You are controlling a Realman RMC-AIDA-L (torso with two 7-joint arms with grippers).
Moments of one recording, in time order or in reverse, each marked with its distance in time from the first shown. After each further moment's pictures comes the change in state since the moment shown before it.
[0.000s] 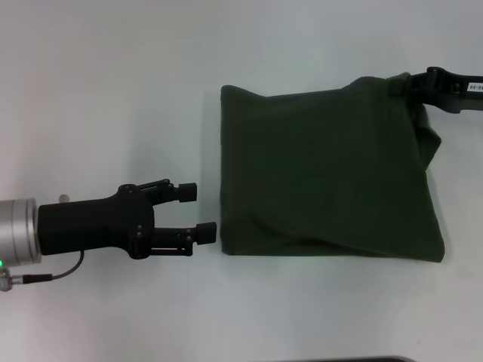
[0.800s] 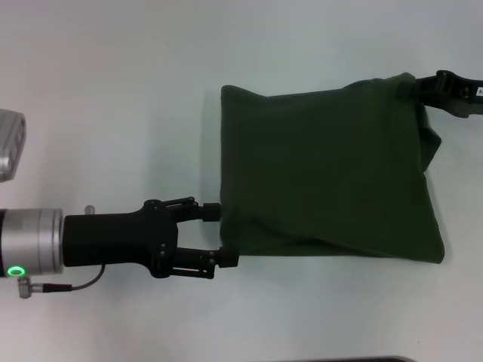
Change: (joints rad) left arm -0.013 -0.023 0.080 -0.001 0.002 -0.008 -0.006; right arm -0.026 0.002 0.022 -0.006 0.007 -0.001 -0.009
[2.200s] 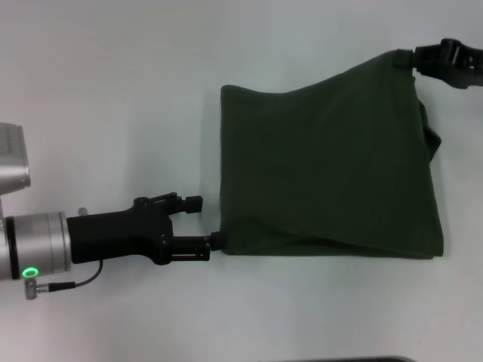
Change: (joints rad) left arm 0.040 -0.026 0.001 -0.001 -0.003 -0.192 0.026; right arm 0.007 0.001 0.008 -0.074 0.070 -0.115 0.002
